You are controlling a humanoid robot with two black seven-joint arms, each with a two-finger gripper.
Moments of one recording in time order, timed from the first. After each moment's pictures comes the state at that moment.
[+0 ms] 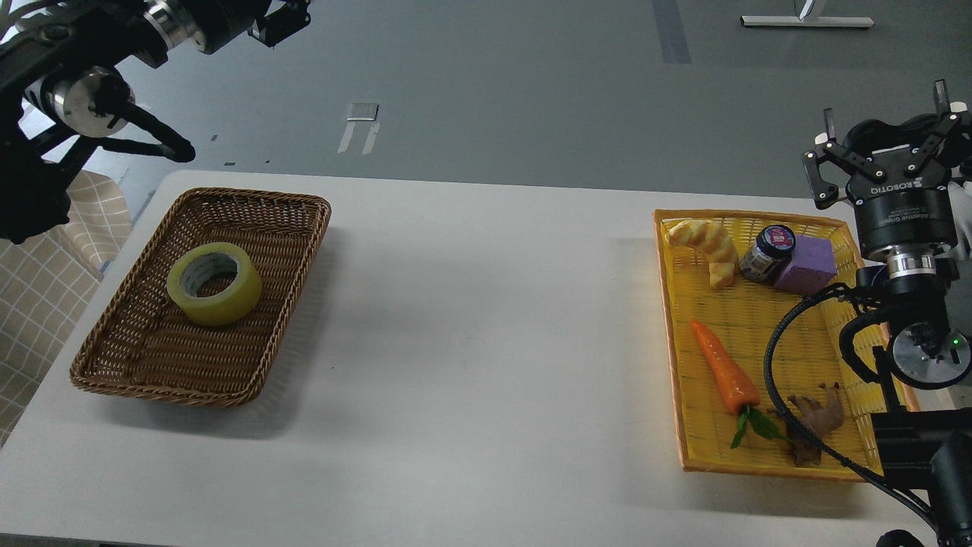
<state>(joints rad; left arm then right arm) -1.08 0.57 -0.67 -0.89 0.32 -0.40 -0.23 0.40 -0.11 1.62 1.03 -0.24 0.49 0.07</state>
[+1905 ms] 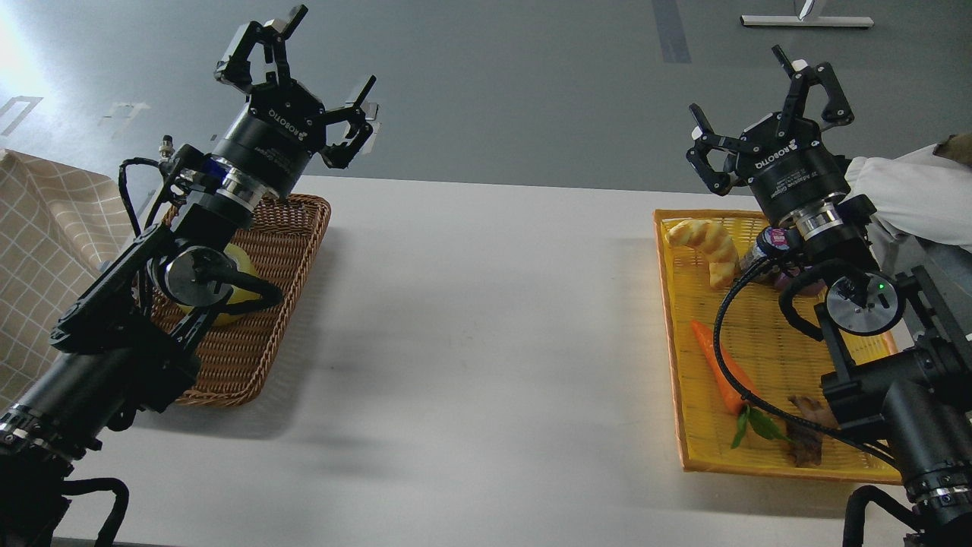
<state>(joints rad) -0.55 0.33 -1.11 -1.13 0.32 -0.42 -0.29 0.56 -0.08 1.45 0.95 -0.39 0.49 -0.02</state>
